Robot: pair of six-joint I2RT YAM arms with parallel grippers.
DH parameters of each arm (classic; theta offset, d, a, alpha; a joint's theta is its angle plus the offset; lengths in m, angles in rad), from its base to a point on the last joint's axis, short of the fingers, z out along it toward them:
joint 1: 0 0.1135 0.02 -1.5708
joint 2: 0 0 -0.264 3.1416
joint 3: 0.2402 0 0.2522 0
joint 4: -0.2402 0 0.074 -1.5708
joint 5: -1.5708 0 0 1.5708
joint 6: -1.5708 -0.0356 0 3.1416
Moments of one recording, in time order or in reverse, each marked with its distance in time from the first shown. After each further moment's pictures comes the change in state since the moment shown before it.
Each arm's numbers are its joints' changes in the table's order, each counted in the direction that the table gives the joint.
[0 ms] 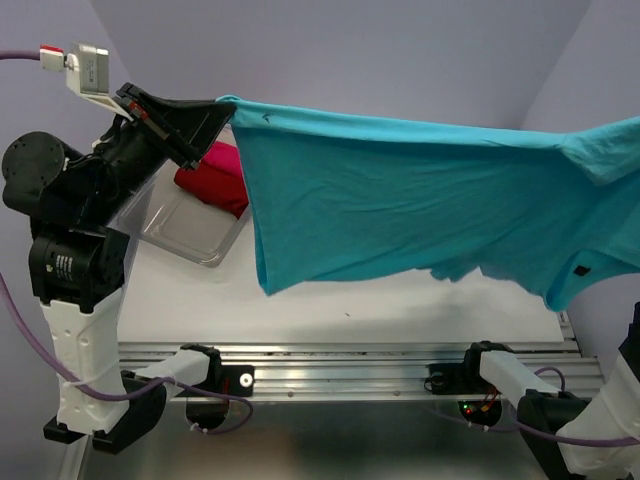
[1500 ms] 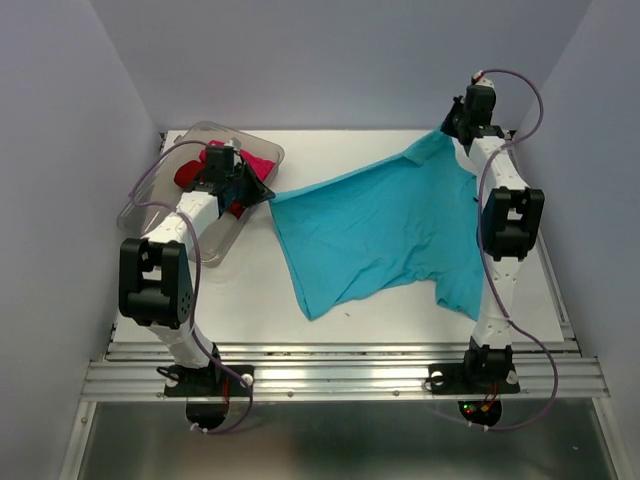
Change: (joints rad) left arm 0.071 0.527 -0.798 0.288 0.180 0.094; right arm 0.055 1.345 -0.039 0.338 0.326 -0.039
